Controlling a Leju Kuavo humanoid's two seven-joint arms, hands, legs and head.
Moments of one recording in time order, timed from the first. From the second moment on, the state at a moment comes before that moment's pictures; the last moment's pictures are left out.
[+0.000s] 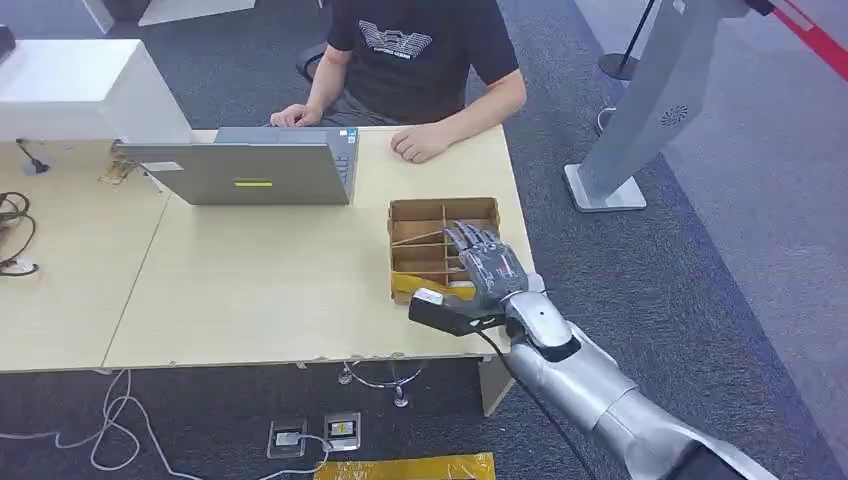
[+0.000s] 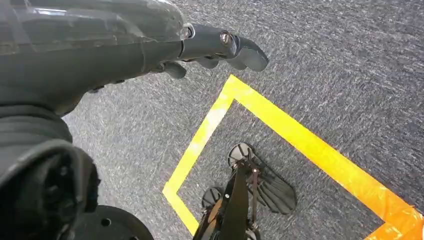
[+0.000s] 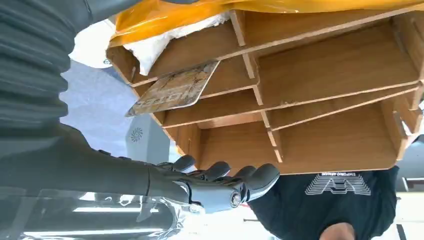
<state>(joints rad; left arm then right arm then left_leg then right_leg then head) -0.11 0.08 -0.91 -0.23 1.18 0.30 0.00 -0.64 -0.13 0.90 -0.90 0.77 -0.28 0.17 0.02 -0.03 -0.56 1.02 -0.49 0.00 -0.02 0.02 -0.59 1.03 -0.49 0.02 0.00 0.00</state>
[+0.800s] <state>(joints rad) -0.11 0.08 -0.92 -0.23 1.19 0.31 0.00 -0.64 -0.13 0.90 -0.87 0.78 -0.29 0.18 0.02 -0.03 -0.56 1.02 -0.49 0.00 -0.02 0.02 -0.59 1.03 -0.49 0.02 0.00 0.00</state>
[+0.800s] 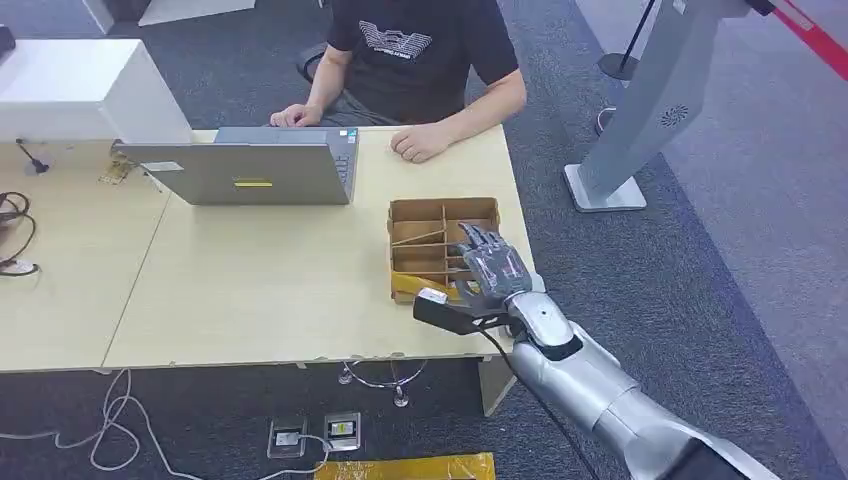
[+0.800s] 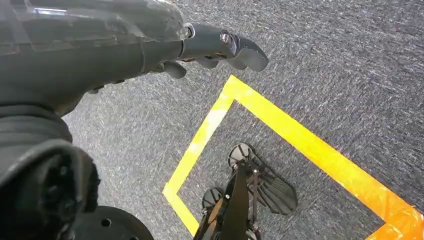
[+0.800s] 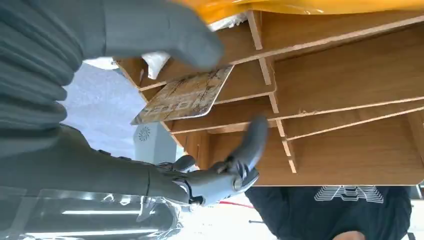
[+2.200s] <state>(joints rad) -0.10 0.08 -0.92 -0.23 1.20 0.31 0.00 -0.69 -0.14 0.88 -0.98 0.82 -0.38 0.18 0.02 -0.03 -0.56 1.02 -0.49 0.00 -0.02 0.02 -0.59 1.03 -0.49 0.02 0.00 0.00</state>
